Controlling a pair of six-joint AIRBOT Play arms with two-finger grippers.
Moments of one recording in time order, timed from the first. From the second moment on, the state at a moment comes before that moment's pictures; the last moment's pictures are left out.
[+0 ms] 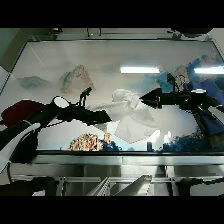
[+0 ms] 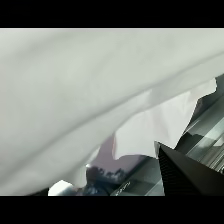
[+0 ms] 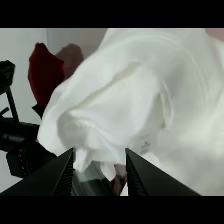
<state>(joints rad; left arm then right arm) -0.34 -1.46 0.88 0.60 -0.91 -1.13 -0.08 -1.70 1.05 -0.17 1.26 0.81</state>
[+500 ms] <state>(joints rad) -0.32 -1.55 0.99 0.61 -1.02 -1.14 0.00 -1.71 1.05 -0.27 1.12 0.75</state>
